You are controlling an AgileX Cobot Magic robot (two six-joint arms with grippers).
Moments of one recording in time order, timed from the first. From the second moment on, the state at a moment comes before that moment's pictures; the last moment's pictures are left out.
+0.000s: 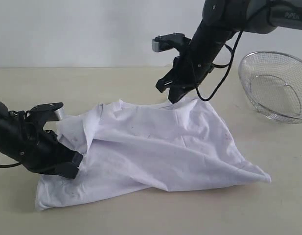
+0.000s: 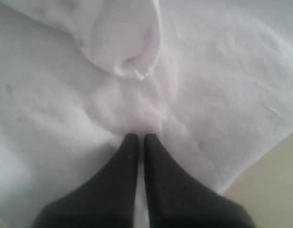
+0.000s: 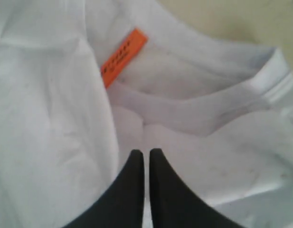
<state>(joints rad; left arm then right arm) -0.18 1.79 -0.77 -0.85 0.53 0.85 0.22 2.21 -1.85 0.33 1.03 -0.50</state>
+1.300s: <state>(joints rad) -0.18 1.79 -0.77 -0.83 0.50 0.84 0.22 2.13 -1.50 0.32 1.22 -0.53</state>
